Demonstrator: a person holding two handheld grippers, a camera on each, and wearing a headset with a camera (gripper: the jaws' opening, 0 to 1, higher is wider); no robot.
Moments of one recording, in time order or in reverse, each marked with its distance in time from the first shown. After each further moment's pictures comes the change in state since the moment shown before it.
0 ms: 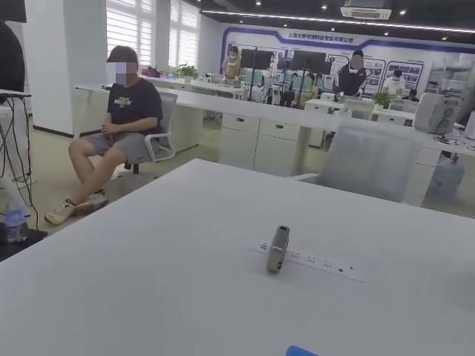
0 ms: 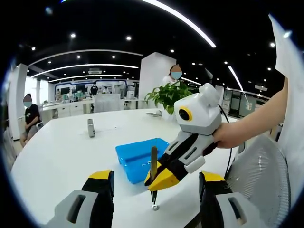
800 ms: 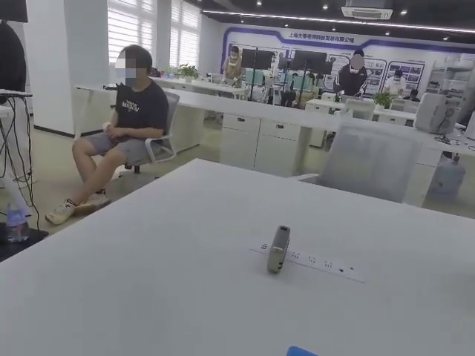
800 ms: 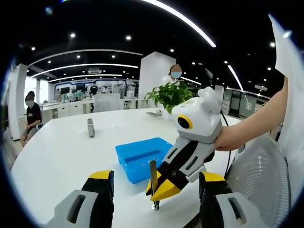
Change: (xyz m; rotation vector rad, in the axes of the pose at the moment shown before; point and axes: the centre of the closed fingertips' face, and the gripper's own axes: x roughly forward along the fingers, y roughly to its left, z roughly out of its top) left arm 0.000 0.000 -0.002 0.000 0.006 -0.001; right arm 0.009 0.015 -0.011 -0.073 0.058 0.042
